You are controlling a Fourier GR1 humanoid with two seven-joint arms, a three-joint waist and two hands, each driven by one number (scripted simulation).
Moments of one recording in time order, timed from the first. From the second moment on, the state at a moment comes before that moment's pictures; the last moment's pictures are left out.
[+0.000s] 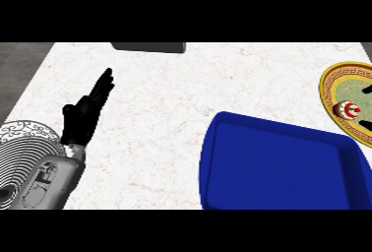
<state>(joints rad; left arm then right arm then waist) -0.32 0.30 -0.17 -1.38 0.06 0.14 0.07 -0.70 -0.77 -0.07 -0.32 0.49 0.00 -0.58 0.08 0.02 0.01</state>
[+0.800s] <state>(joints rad) -0.32 0.29 -0.14 -1.36 0.05 0.14 0.07 -0.80 -0.78 -0.32 -0.12 0.26 0.19 -0.68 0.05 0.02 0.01</state>
